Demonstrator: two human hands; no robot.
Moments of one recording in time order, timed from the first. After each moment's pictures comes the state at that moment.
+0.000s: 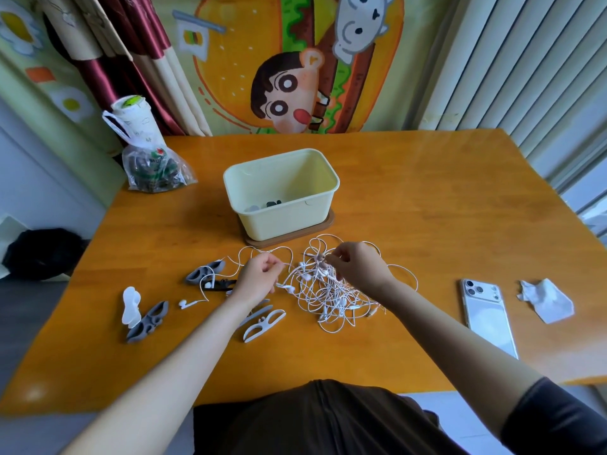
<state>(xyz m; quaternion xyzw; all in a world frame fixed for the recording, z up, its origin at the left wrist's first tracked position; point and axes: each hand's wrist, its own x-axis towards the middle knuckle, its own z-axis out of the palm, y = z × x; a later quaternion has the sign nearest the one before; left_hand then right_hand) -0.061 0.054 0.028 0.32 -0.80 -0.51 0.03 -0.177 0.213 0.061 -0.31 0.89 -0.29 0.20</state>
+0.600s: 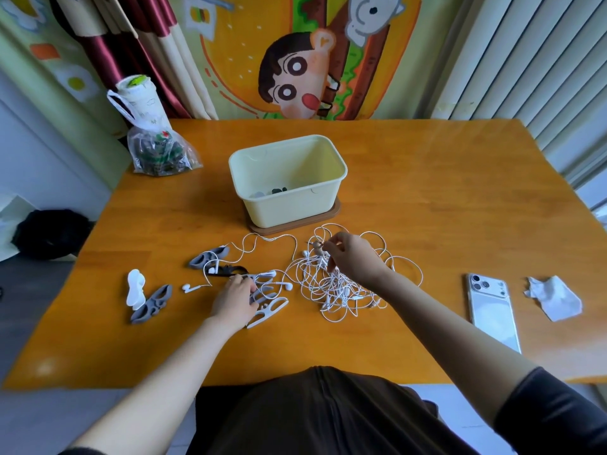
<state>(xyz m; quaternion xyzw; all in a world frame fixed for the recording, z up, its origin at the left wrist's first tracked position) -0.011 0.032 -0.043 0.32 -0.92 -0.19 -0.12 -0.170 0.199 0.059 -0.28 0.86 -0.33 0.28</state>
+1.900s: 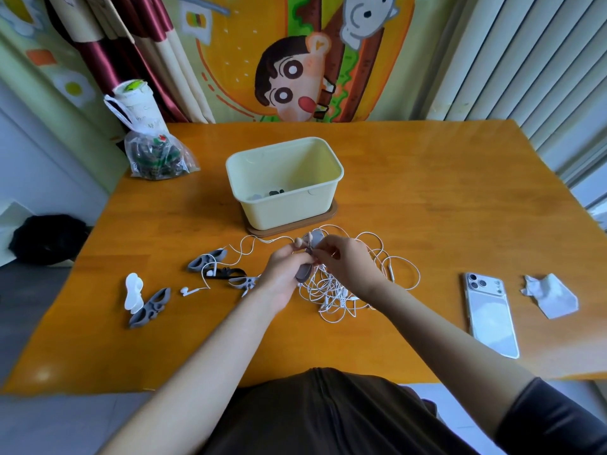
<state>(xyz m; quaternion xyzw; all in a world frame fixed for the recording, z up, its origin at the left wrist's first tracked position) -0.082 0.102 0.049 0.37 -0.47 -0.80 0.06 -0.160 0.204 0.052 -0.36 0.84 -0.37 0.16</state>
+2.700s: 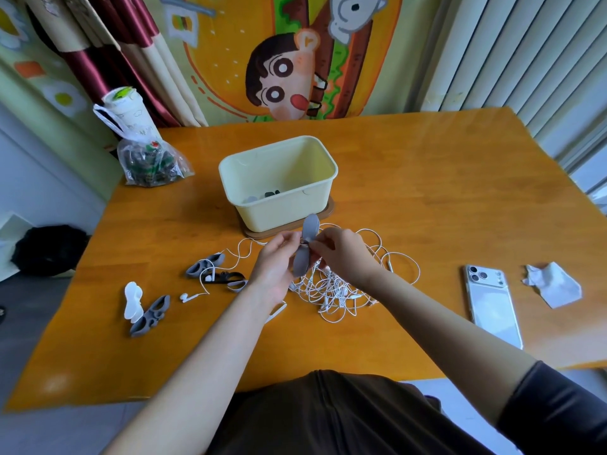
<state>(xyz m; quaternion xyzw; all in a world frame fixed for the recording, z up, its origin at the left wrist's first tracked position) -0.086 0.091 0.056 0.36 -0.45 -0.81 0.09 -0.167 0.198 0.068 -0.33 0.84 -0.38 0.20</state>
